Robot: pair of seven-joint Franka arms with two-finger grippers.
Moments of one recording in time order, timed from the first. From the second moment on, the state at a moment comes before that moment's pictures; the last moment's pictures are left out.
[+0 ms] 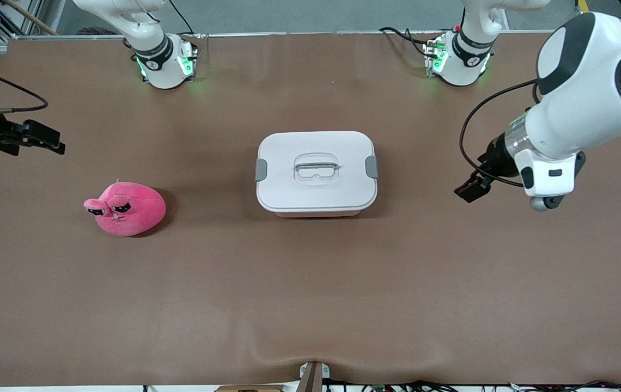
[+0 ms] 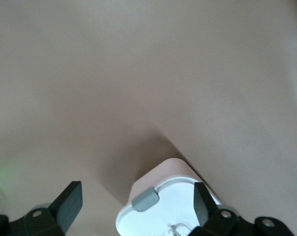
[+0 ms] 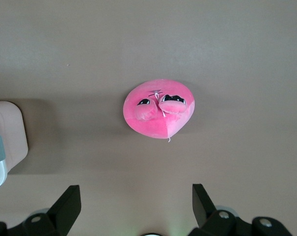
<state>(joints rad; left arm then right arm) -0.23 0.21 -0.08 -1.49 -0.14 1.67 -1.18 0.01 0.07 -0.02 -1.51 0.03 1.46 -0.01</state>
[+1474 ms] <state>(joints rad) -0.46 0.33 -0.09 -1.49 -0.14 1.90 -1.66 0.04 0.33 -0.02 -1.60 0.03 1.66 -0.02</state>
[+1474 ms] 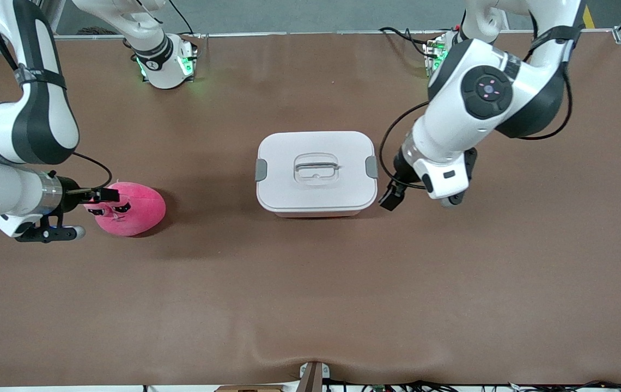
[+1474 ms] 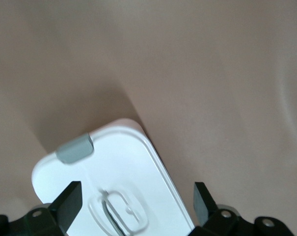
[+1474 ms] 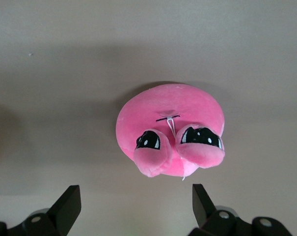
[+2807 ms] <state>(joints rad) -0.69 0.44 -0.09 -1.49 -0.02 1.91 -2.23 0.15 0.32 -0.02 -1.82 -0.23 1.91 -0.03</state>
